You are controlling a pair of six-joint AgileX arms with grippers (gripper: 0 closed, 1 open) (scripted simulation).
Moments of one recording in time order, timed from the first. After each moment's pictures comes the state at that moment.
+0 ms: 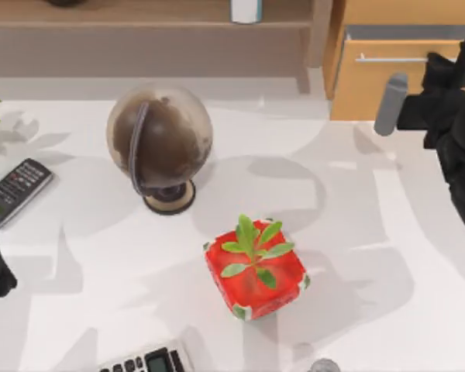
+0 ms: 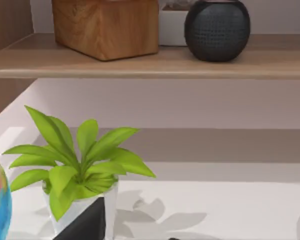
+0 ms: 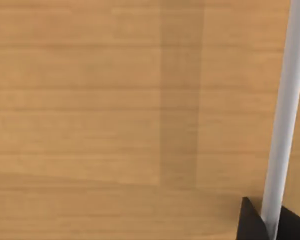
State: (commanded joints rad) left arm 0.00 0.00 0.00 0.00 0.00 0.00; right arm 0.19 2.21 0.90 1.31 0.22 -1.55
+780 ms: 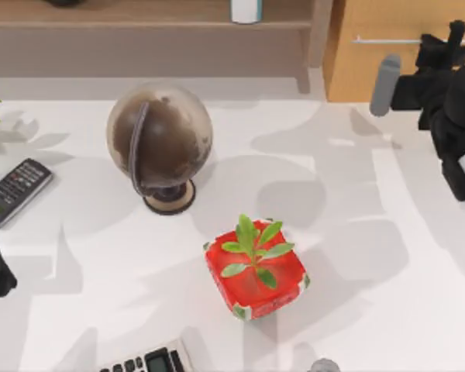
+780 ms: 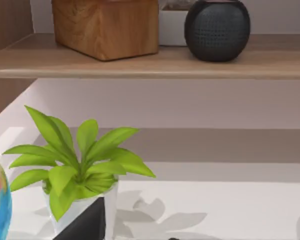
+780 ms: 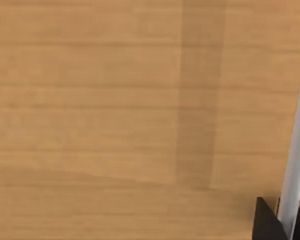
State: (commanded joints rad) left arm 0.00 0.00 0.00 0.00 0.00 0.00; right arm 0.16 2.30 1.10 1.19 0.20 -1.55
